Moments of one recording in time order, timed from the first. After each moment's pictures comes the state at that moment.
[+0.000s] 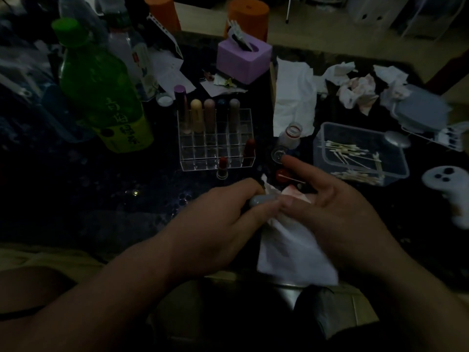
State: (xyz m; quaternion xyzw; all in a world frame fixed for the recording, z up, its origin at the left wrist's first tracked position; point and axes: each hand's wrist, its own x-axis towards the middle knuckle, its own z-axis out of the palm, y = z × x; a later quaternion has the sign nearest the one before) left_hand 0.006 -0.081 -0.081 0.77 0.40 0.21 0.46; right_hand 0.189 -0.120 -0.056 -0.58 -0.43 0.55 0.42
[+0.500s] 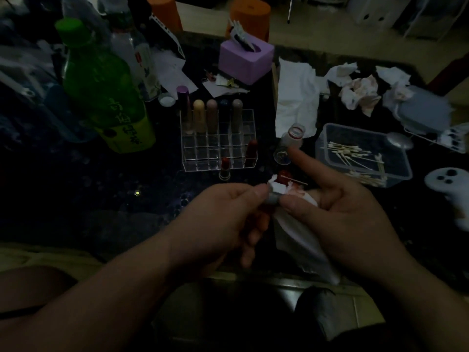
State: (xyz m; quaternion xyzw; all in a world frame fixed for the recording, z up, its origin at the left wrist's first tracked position) left_hand 0.015 -0.084 -0.071 0.43 0.42 0.23 0.76; right_hand 0.184 -0.121 -0.052 -0.57 -0.50 0.48 0.43
